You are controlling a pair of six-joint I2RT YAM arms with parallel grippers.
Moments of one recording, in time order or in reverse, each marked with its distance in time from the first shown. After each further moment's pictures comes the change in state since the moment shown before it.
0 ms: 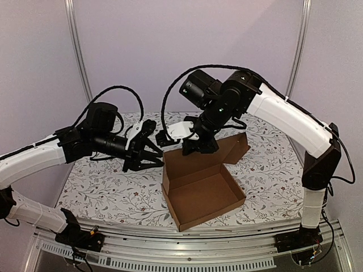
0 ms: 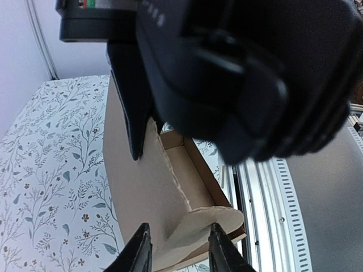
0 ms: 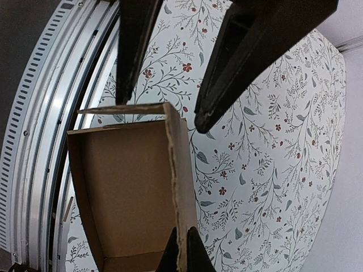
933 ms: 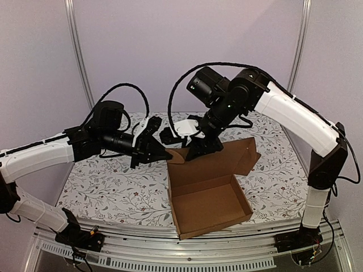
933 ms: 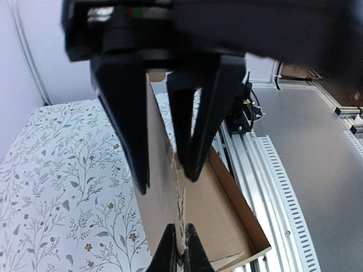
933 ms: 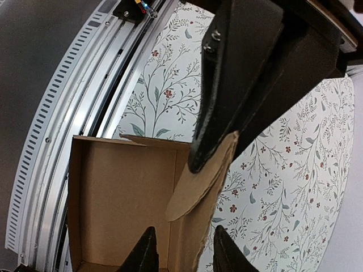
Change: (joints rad) left arm -0.007 0.080 0.002 0.170 0.067 -0.013; right arm -0.026 -0.038 -0.041 0.017 -0.138 -0.042
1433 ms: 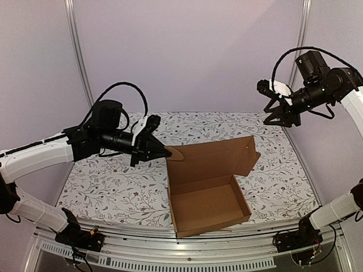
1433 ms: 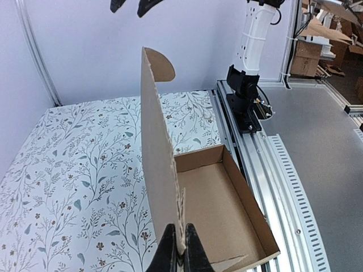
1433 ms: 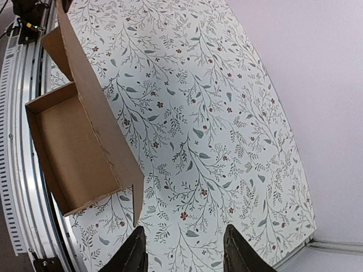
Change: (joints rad) left arm 0.012 -0.006 0.000 0.014 -0.026 0.020; right arm -0.601 -0.573 -0.396 0.031 -0.098 0.024
